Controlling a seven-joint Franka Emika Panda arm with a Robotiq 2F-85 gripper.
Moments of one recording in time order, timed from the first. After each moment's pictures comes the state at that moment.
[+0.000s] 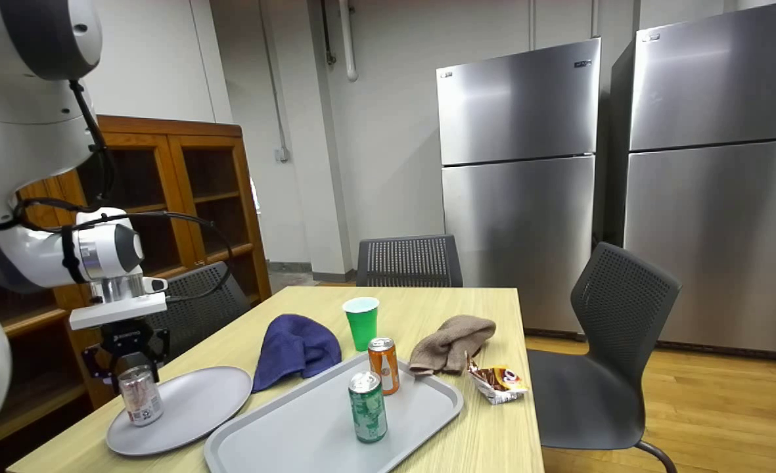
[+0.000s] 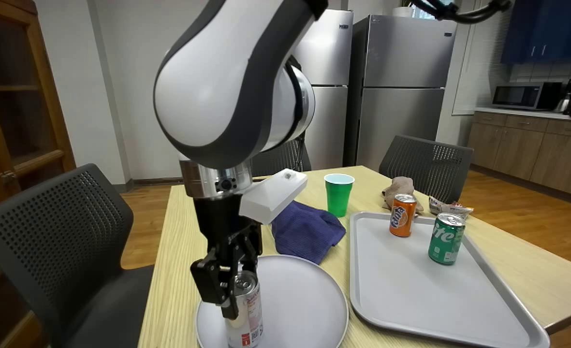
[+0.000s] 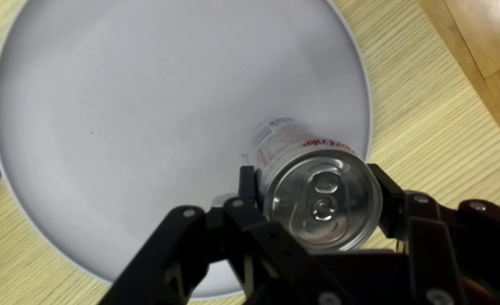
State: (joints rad) arm 0.42 0.51 0.30 -2.05 -0.20 2.38 -0.11
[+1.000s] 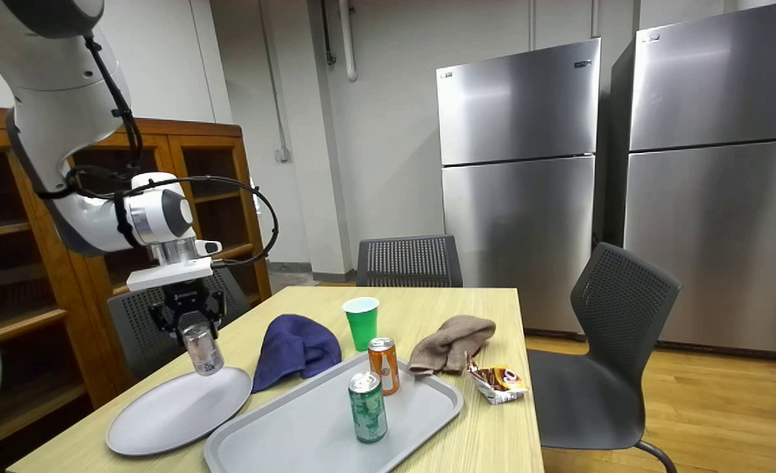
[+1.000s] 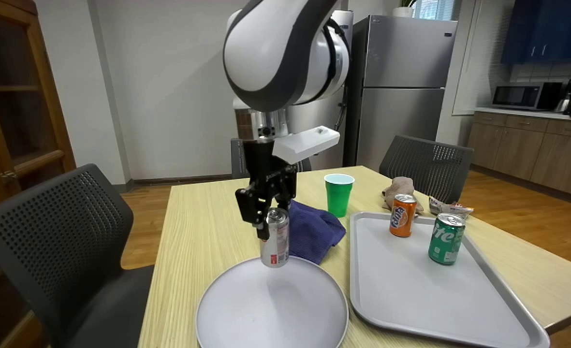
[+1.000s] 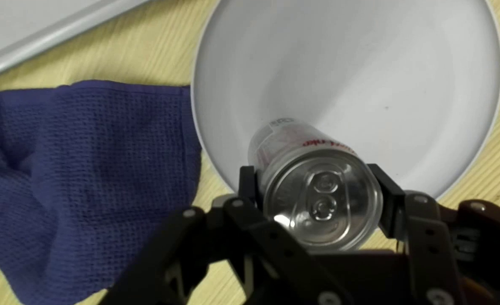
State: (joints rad) arm 0.34 0.41 0.20 -2.05 -0.20 2.38 -0.03
